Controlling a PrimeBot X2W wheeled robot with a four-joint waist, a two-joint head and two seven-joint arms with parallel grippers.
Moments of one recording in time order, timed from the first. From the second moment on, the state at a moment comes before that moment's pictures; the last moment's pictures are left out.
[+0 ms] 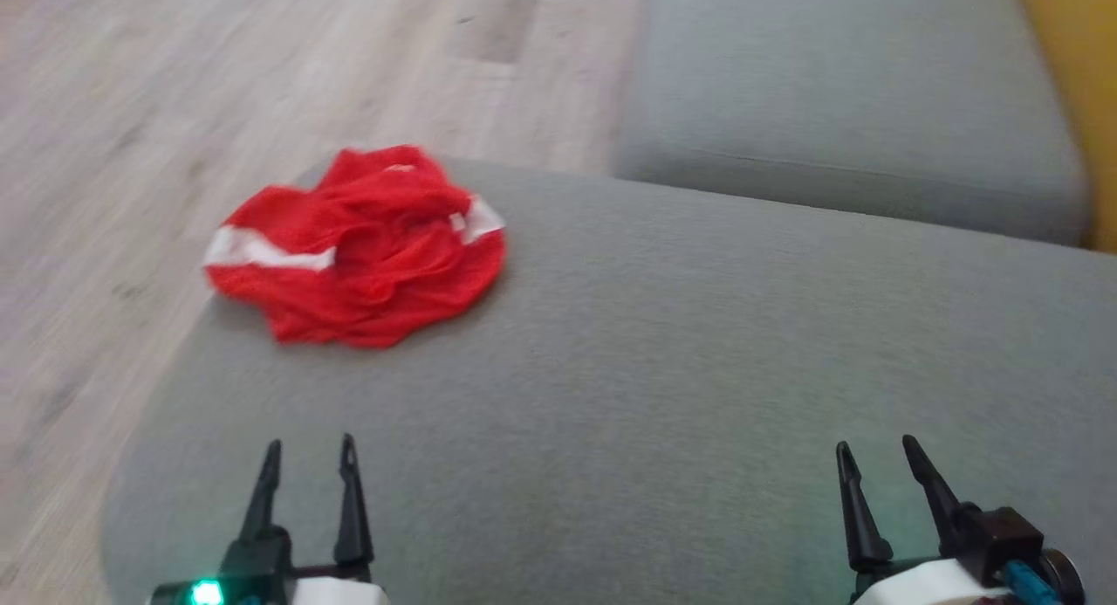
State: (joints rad) left arm 0.08 0.05 -0.14 0.27 -0.10 0.13 -0.25; right arm 0.13 -0.04 0.02 0.30 0.06 0.12 -0.25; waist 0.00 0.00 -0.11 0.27
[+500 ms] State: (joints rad) left arm 0.06 0.05 -0.06 0.18 -0.05 0.15 -0.25; right arm 0.08 -0.04 0.00 0.29 0.03 0.12 -0.25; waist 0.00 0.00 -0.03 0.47
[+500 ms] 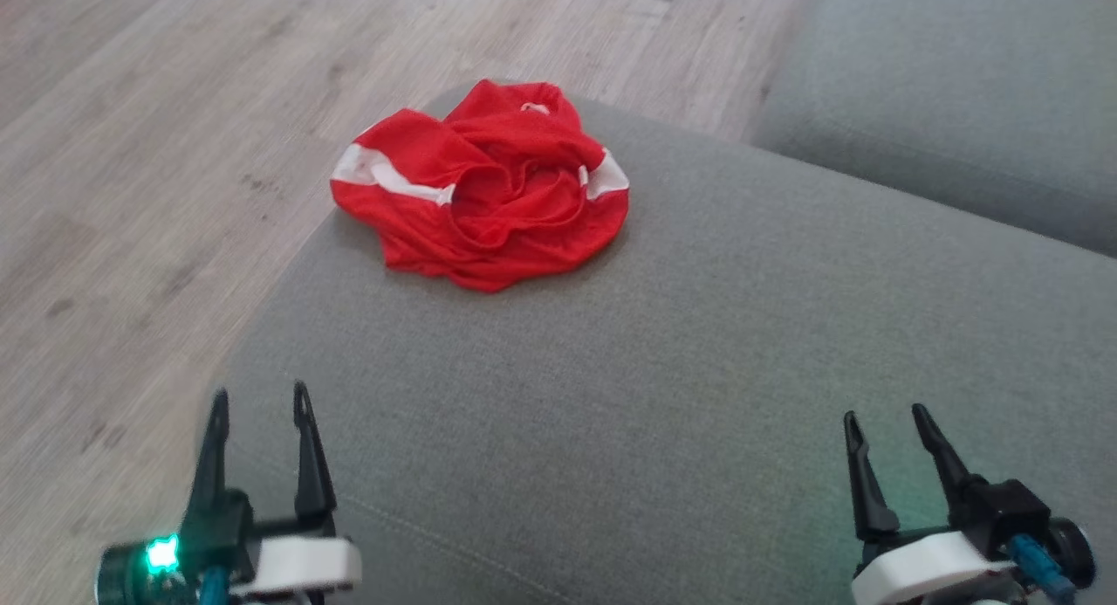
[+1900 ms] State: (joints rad) left arm -0.96 0.08 -0.06 1.08 -0.11 0.22 -0.25; right arm -0.14 -0.24 -0.14 0.11 -0.10 0.12 -0.26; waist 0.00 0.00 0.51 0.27
